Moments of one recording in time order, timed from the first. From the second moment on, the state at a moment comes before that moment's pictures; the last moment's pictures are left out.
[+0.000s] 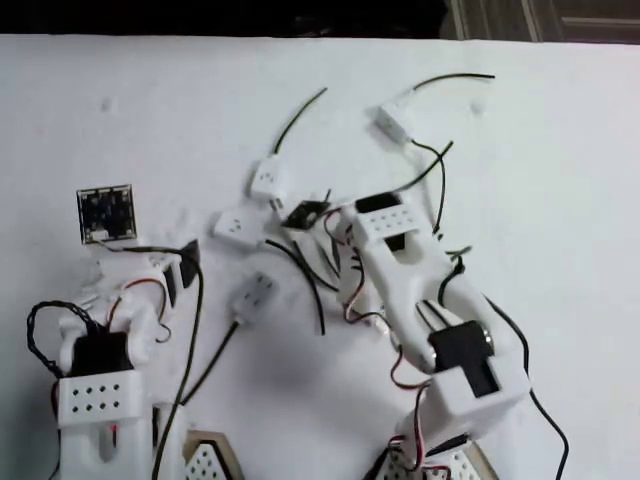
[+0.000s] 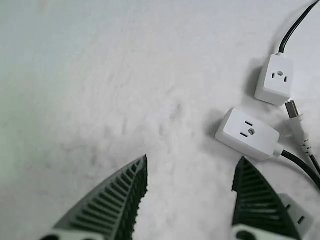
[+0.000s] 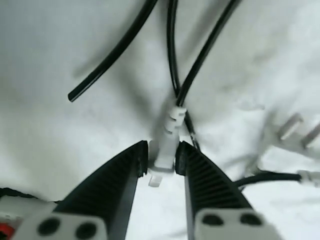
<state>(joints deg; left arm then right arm) -13.1 -67.1 74.0 46.2 0.5 -20.8 8.7 24.7 78.0 39.9</state>
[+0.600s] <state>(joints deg) -13.1 -67.1 74.0 46.2 0.5 -20.9 5.4 24.0 78.5 39.9</state>
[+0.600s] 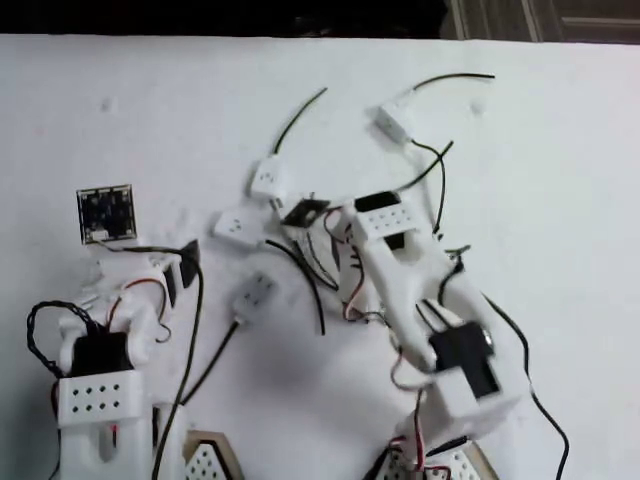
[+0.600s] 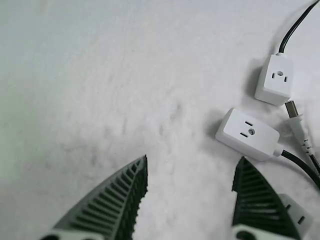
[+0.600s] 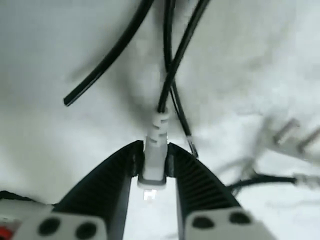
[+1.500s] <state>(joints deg) -13.1 -79.8 74.0 52.2 0.5 -45.9 -48.7 35.8 78.2 18.8</state>
